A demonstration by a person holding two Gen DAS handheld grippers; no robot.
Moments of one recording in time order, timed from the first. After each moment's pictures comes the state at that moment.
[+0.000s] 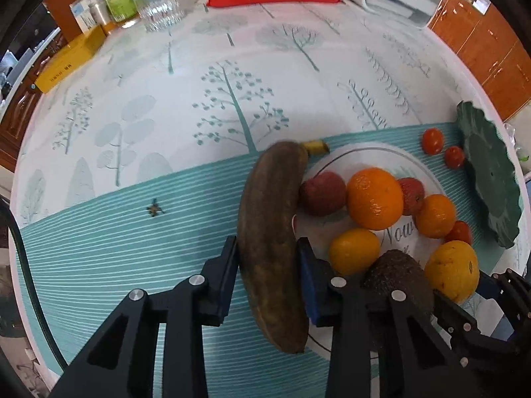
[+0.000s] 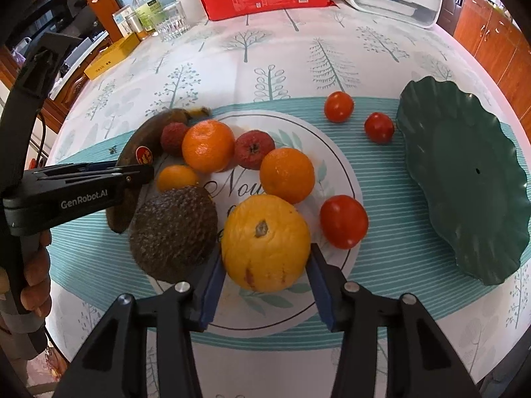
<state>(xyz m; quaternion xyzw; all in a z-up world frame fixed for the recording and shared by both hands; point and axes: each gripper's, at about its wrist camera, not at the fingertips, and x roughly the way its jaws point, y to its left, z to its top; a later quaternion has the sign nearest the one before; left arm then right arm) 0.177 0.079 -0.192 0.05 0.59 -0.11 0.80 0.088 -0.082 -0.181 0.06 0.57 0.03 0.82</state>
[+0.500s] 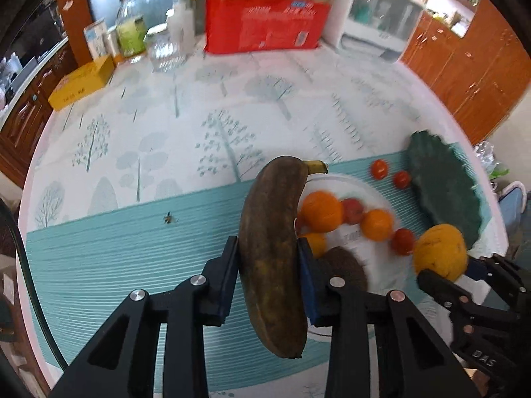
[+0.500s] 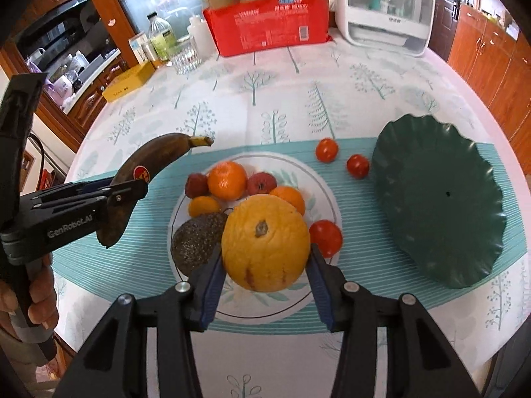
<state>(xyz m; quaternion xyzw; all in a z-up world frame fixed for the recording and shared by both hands) 0.138 0.090 -0.117 0.02 0.53 -0.15 0.83 0.071 -0.093 -0.120 0.06 0.53 0.04 0.85</state>
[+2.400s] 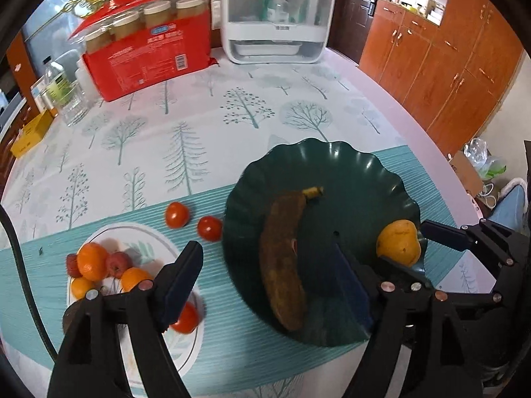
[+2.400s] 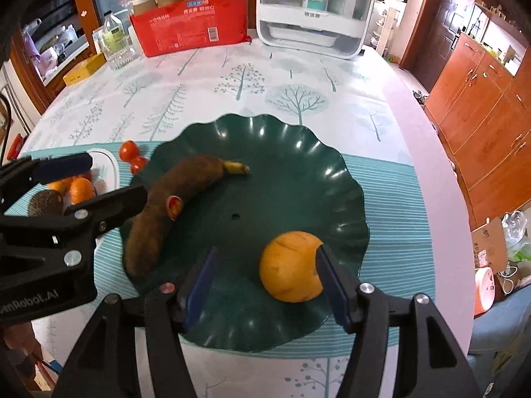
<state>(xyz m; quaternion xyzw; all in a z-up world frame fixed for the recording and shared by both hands) 0.119 -0.186 -0.124 0.04 0.50 -0.15 0.85 0.090 -0.320 -0.137 -0.04 0.53 0.03 0.85</state>
